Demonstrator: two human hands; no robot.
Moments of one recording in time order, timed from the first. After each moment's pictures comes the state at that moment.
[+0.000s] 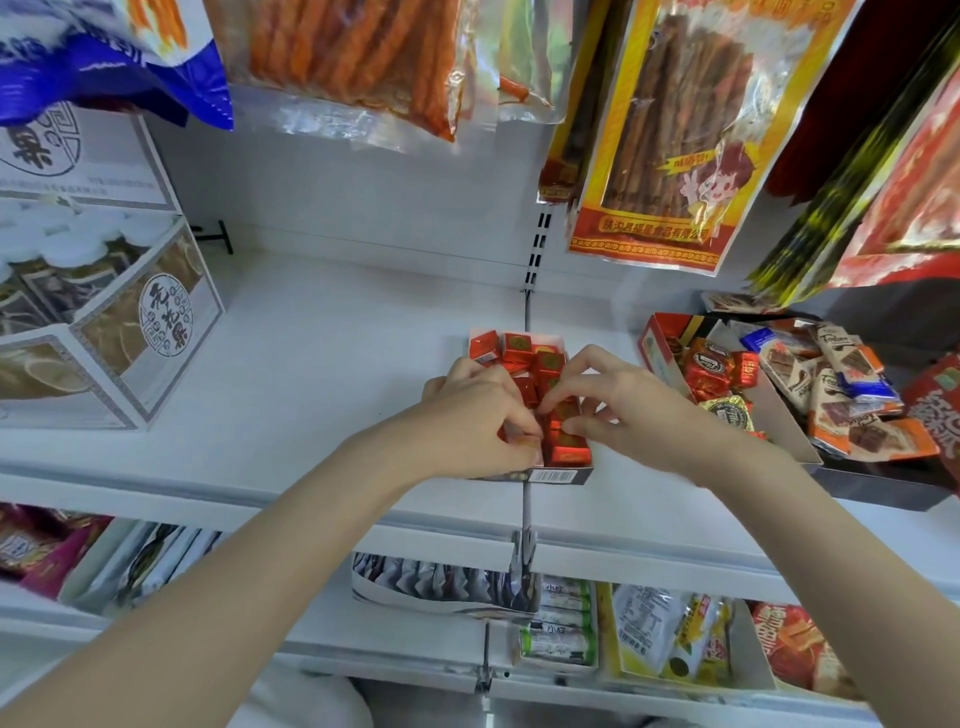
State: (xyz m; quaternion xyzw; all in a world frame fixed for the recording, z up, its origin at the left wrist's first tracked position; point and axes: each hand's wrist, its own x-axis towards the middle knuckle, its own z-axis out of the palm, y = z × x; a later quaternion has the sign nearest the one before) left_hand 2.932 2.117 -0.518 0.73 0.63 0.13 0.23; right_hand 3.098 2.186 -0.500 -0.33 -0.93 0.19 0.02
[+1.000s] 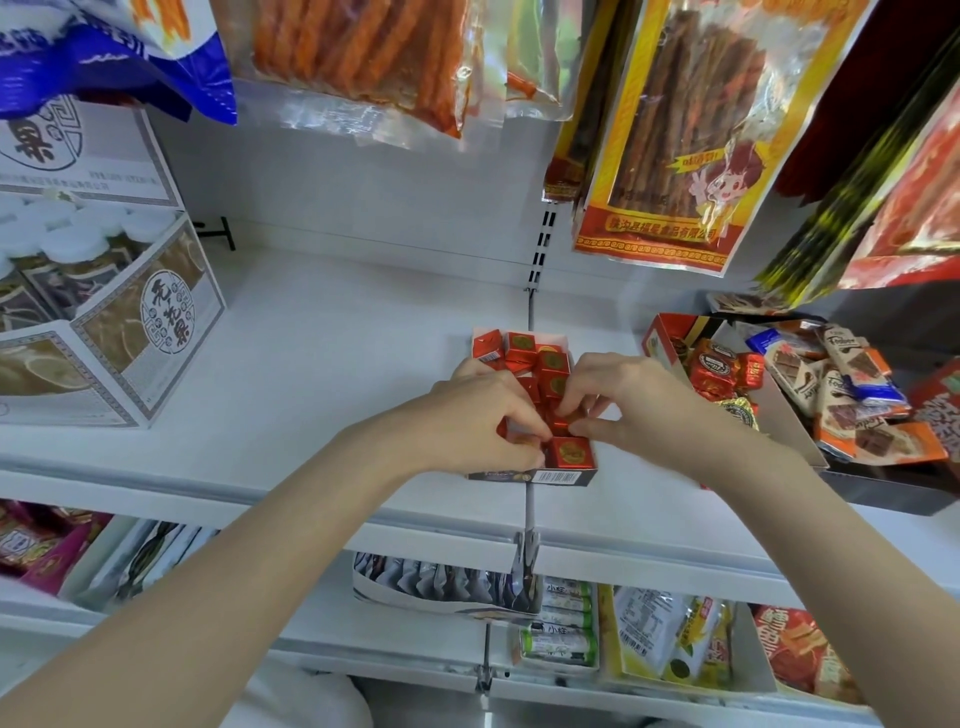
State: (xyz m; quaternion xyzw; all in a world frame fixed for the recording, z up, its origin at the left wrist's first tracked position) left_hand 2.928 2.116 -0.511 0.78 0.56 0.13 0.25; right_hand 3.098 2.191 -0.498 -0.29 -0.94 0.15 0.05
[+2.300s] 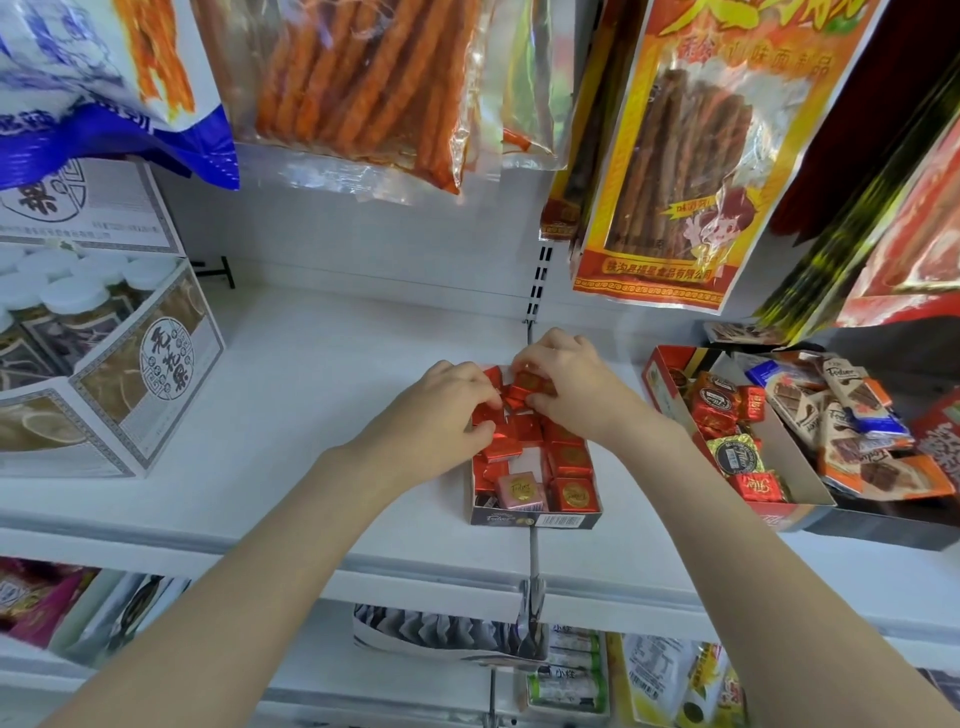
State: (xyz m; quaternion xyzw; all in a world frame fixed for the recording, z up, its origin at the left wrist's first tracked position) left_hand 2.900 2.137 -0.519 0.73 0.65 0.18 0.13; right_hand 3.040 2.229 -0.515 -0.41 -0.90 0.11 0.08
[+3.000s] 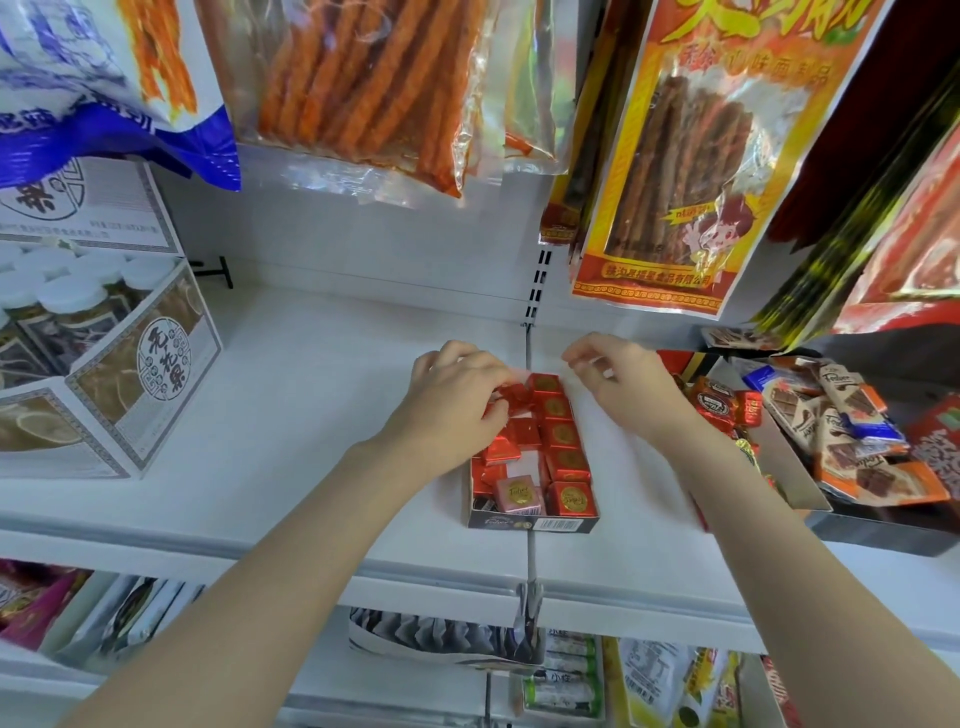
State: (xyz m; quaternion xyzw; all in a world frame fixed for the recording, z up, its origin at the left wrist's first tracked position) left_hand 2.910 2.152 -0.521 0.71 0.67 0.21 0.07; right_hand 3.073 2.241 -0.511 -0.47 -0.84 0.18 0.20
